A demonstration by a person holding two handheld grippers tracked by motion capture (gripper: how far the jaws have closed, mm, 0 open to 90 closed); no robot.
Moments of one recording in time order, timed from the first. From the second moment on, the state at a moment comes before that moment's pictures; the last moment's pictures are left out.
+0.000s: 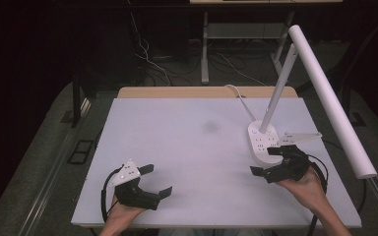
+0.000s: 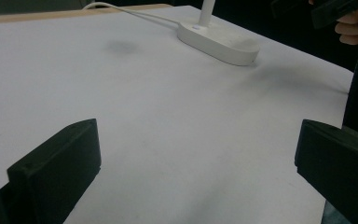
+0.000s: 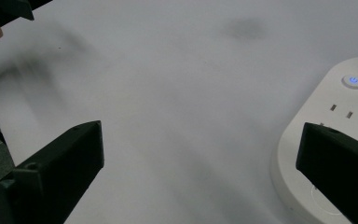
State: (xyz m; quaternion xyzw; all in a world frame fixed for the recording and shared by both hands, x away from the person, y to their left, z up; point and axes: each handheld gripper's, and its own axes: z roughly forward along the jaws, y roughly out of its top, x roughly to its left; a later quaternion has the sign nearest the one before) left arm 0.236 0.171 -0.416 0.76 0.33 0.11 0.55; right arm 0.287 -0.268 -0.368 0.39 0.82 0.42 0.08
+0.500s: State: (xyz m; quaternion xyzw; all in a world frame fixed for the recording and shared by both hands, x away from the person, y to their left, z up) left arm 0.236 0.171 -0.416 0.76 0.33 0.11 0.54; right arm 0.308 -0.262 -0.360 0.39 0.83 0.40 0.09
